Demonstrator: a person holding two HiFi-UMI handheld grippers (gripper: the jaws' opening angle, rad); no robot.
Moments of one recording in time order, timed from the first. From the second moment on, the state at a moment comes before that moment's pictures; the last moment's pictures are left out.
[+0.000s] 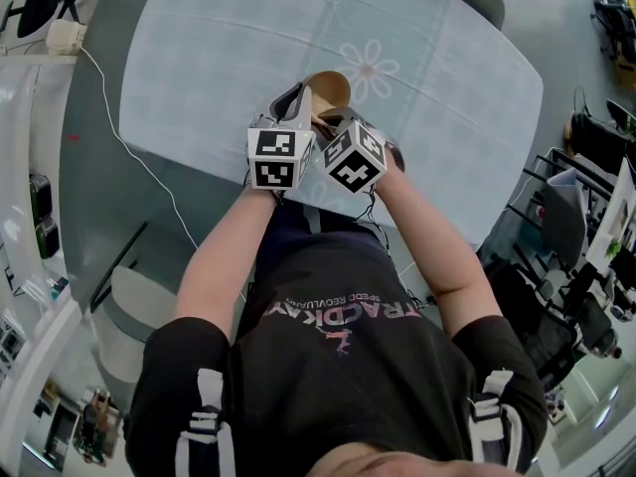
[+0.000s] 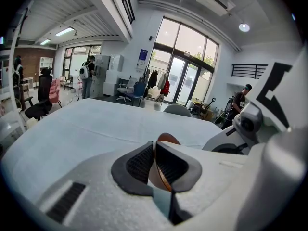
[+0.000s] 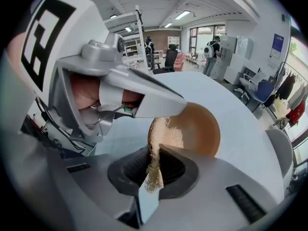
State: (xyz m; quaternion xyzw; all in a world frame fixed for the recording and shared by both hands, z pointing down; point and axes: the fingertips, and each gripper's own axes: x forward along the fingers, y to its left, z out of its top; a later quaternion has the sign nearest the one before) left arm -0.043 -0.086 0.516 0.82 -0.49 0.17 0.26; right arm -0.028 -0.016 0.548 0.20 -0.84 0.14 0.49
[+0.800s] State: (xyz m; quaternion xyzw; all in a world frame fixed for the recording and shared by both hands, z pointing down) left arm -0.020 -0.070 0.523 0.83 -0.45 0.18 0.27; right arm 0.016 -0.064 0.548 0.25 -0.78 -0.04 0.57
